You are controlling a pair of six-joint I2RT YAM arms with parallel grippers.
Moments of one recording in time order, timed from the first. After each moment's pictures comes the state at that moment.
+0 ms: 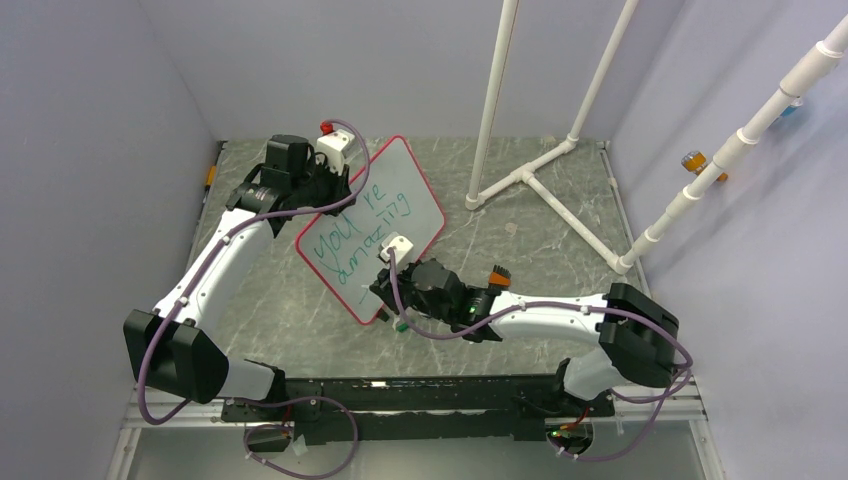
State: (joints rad) left arm -0.29 1.37 1.31 -0.55 0.30 0.14; right arm 1.16 1.46 0.80 0.35 0.17 0.17
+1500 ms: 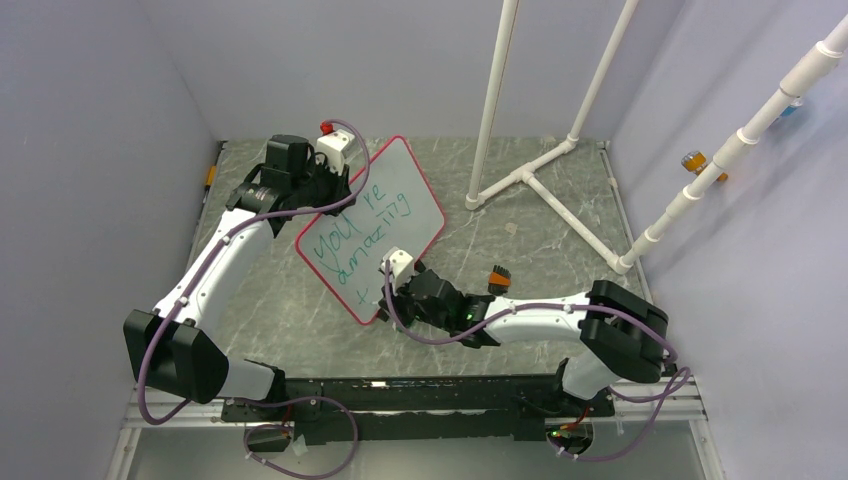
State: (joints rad) left arm -0.29 1.37 1.31 -0.55 0.30 0.14; right arm 1.16 1.51 0.72 0.37 0.14 0.19
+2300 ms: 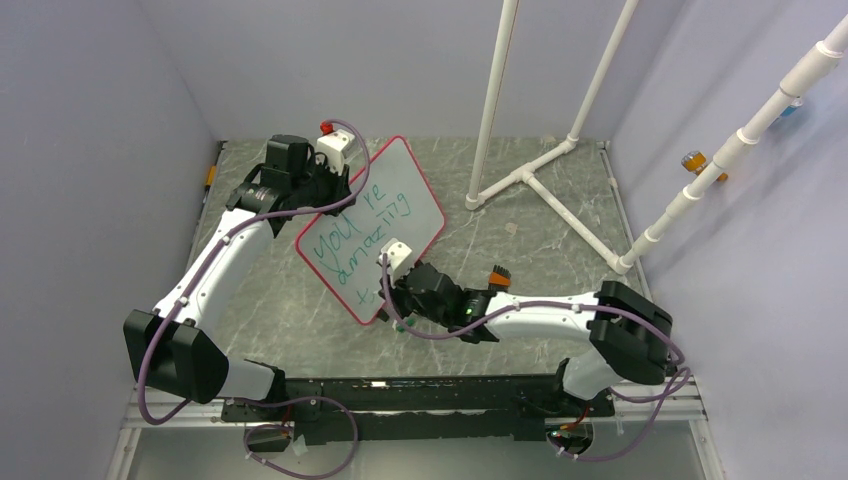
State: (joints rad) left arm -0.29 1.37 1.31 -0.55 0.30 0.14; right arm 1.16 1.51 0.80 0.29 0.21 0.16
